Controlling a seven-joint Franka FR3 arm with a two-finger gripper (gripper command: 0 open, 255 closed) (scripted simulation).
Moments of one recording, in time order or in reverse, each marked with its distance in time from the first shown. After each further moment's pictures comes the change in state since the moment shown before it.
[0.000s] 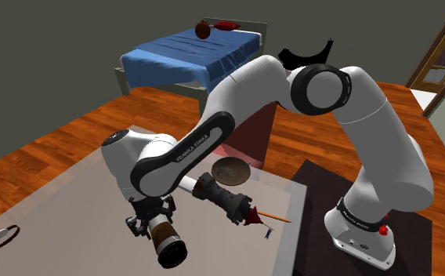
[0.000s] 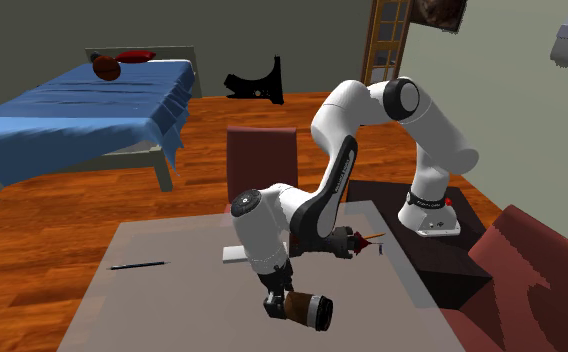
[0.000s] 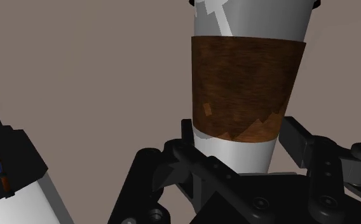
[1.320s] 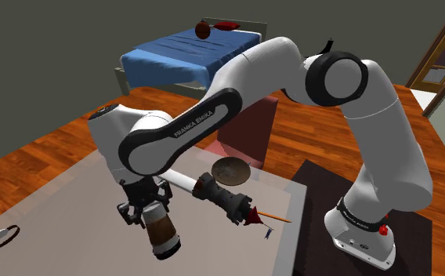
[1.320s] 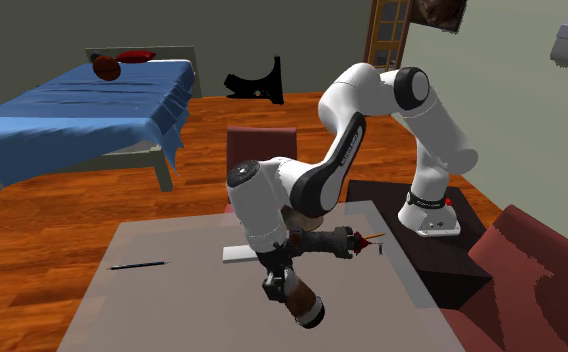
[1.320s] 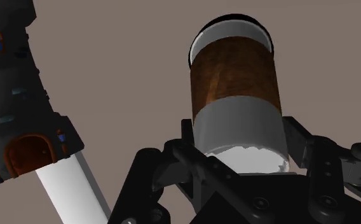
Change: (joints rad) arm -0.022 -0.095 0.043 0.036 0.047 -0.124 -0.004
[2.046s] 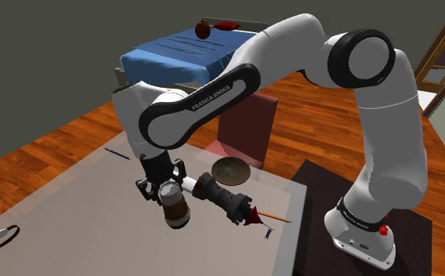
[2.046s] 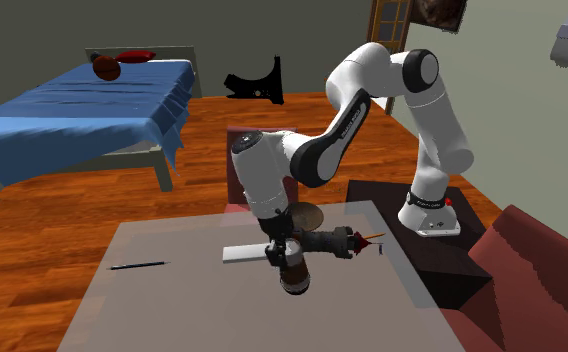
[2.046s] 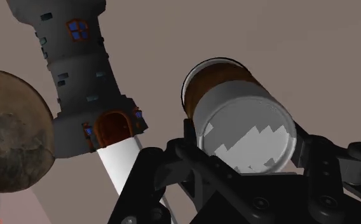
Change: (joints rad) arm -0.158 -0.160 0.038 -0.161 0.064 -0.001 -0.095
